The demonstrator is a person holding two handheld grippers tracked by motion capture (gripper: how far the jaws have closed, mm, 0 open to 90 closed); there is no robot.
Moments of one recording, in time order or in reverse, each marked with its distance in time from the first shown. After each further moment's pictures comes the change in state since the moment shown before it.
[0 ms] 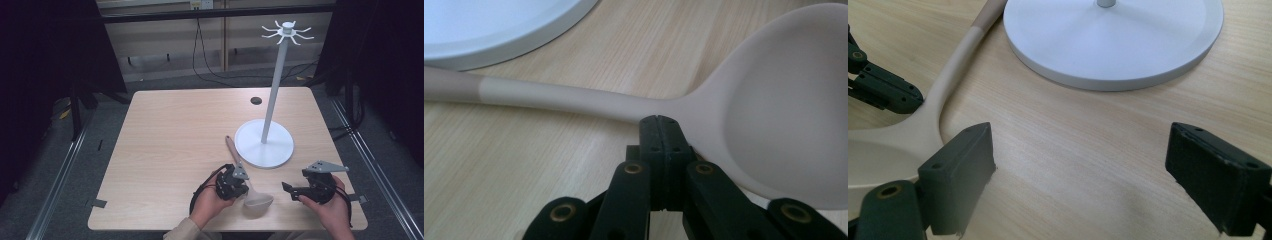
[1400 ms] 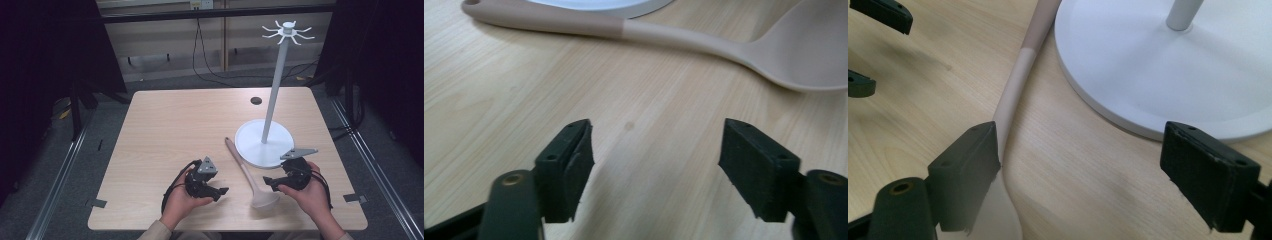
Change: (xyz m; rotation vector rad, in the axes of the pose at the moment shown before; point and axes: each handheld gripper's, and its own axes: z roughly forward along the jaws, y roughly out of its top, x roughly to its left) left arm 0.031 -0.050 -0.057 -0.103 0.111 -0.140; right arm 0.033 0.049 0.032 0.137 0.077 -0.081
